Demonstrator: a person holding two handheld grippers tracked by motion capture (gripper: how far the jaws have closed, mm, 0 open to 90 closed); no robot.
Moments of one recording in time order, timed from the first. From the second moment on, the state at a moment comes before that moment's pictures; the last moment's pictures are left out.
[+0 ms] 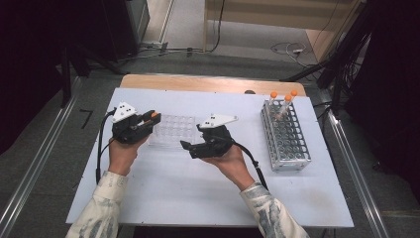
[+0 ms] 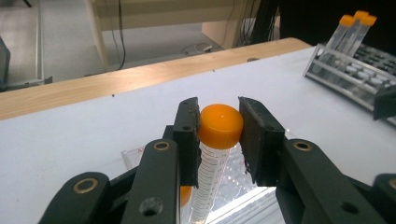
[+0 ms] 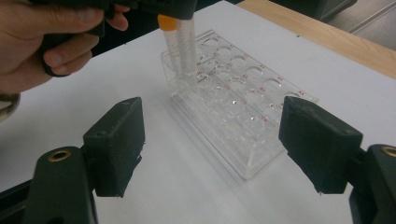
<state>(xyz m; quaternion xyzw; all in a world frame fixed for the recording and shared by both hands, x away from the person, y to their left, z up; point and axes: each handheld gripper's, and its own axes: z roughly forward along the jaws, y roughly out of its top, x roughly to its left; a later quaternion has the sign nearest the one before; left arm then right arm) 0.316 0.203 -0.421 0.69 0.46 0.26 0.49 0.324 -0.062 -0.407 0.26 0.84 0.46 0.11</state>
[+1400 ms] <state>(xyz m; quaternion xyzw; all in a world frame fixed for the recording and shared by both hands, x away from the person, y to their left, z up) 0.312 0.202 -0.416 0.66 0.49 0.24 0.52 0.354 -0.142 -0.399 0.37 0.81 0.43 0.17</state>
